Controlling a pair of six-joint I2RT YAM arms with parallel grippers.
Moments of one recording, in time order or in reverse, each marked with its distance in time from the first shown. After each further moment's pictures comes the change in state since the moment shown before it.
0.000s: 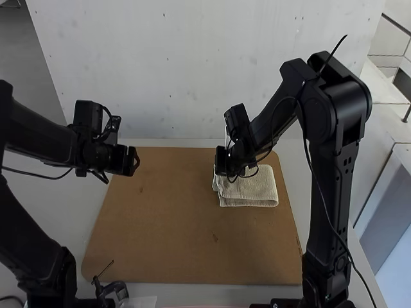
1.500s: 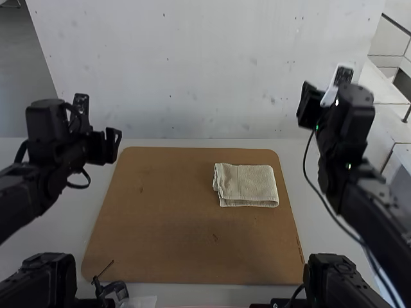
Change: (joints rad) left arm 0.027 -0.718 -0.201 -0.068 -0.058 -0.051; right arm -0.501 -1.251 -0.572 0.262 0.201 -0.278
